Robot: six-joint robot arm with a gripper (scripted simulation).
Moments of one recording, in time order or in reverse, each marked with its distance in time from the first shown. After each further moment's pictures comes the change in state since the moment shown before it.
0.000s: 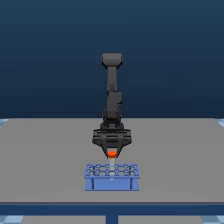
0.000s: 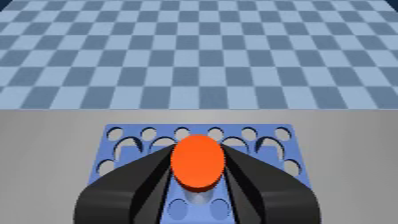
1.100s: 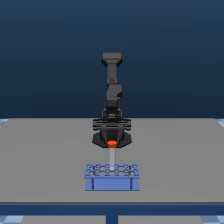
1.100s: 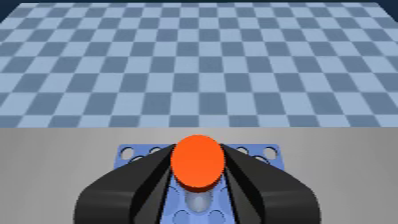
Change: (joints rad) arm 0.000 -0.122 -0.075 0.013 0.187 -0.012
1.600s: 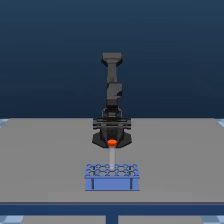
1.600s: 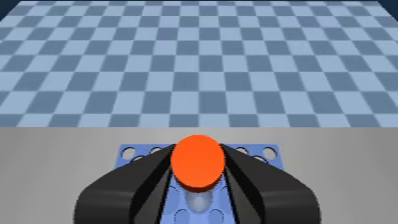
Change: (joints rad) arm 0.000 -0.013 -0.011 -0.014 0.032 0.012
